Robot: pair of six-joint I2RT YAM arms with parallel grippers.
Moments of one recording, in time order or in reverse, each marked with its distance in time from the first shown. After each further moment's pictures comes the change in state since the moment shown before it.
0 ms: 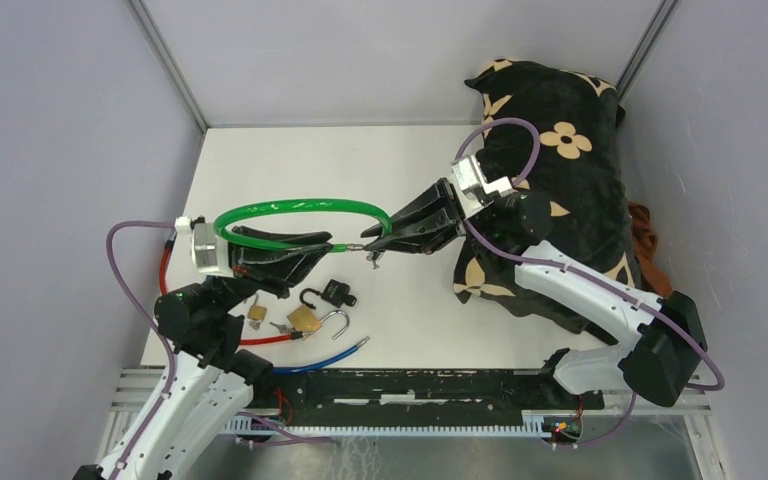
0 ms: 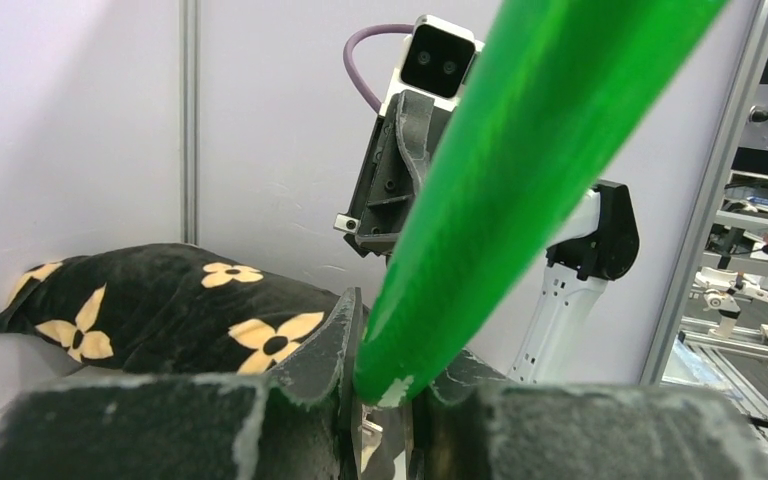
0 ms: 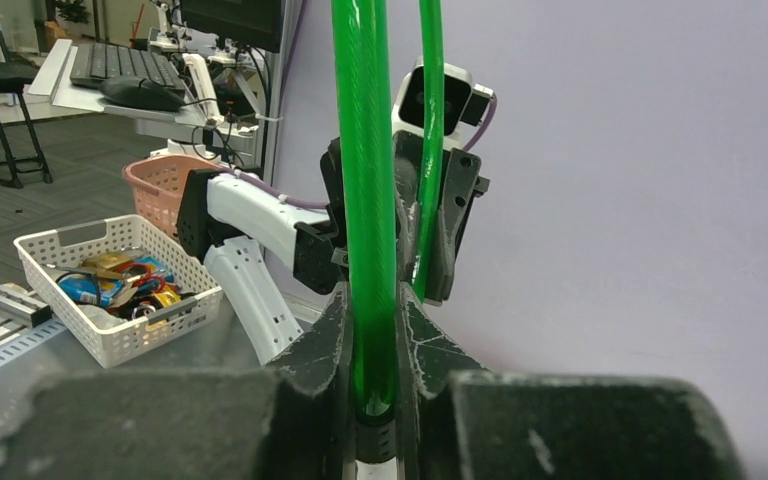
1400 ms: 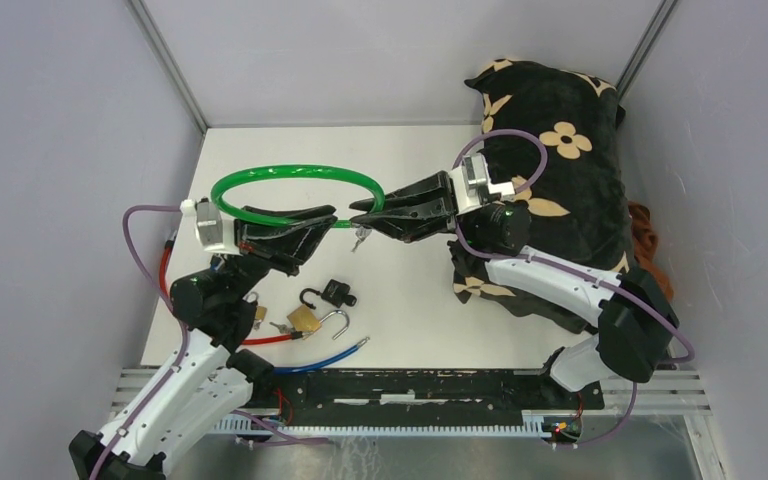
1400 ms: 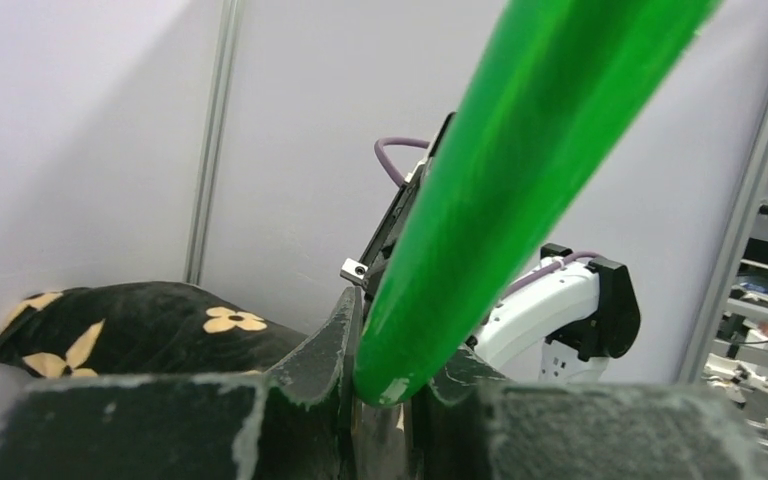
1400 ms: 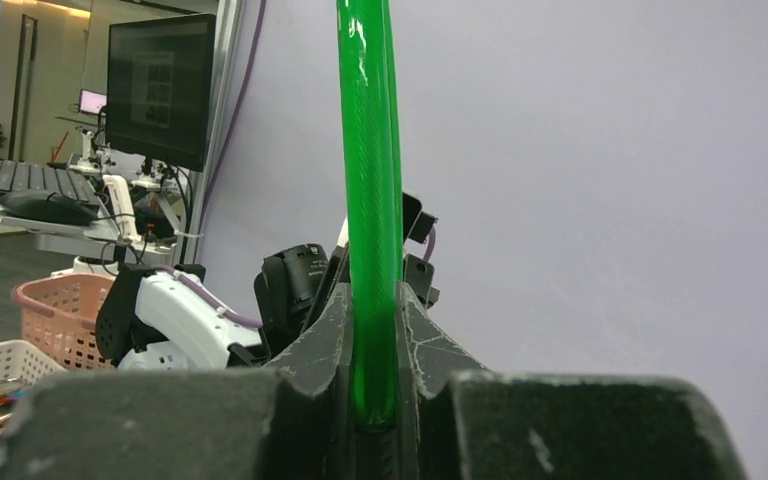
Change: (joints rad) left arm -0.071 0.157 -0.003 0.207 -0.159 -0.055; right arm 0.066 0.153 0.011 0.352 0.270 0.021
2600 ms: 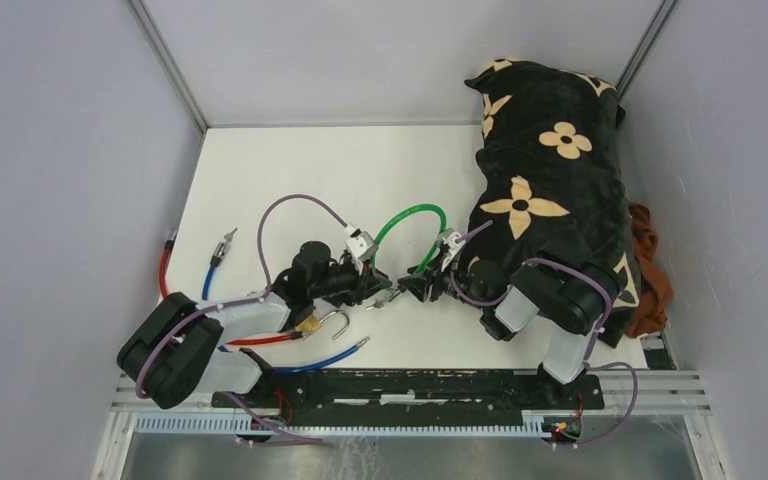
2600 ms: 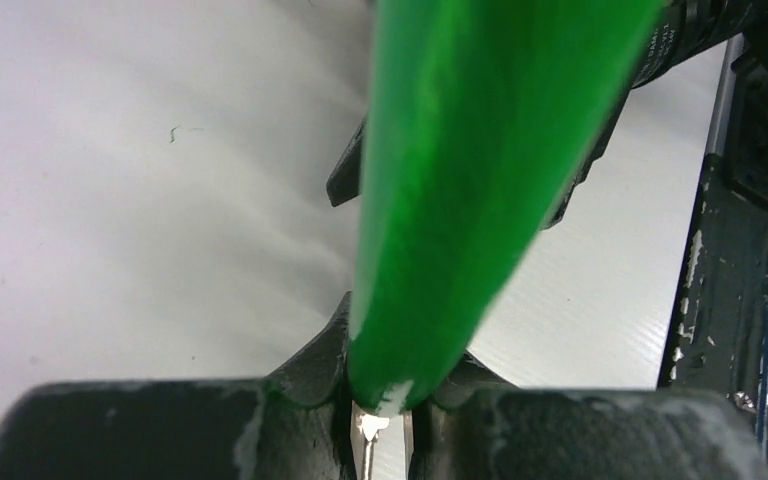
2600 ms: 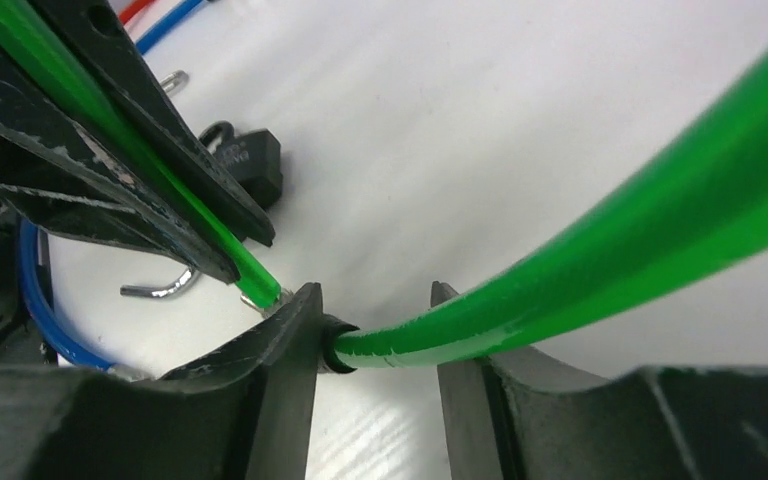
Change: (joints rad) left arm -0.120 0.642 -0.225 -0.294 0.035 0.645; right arm -0.144 0.343 -0.771 -0.030 0.411 -0.195
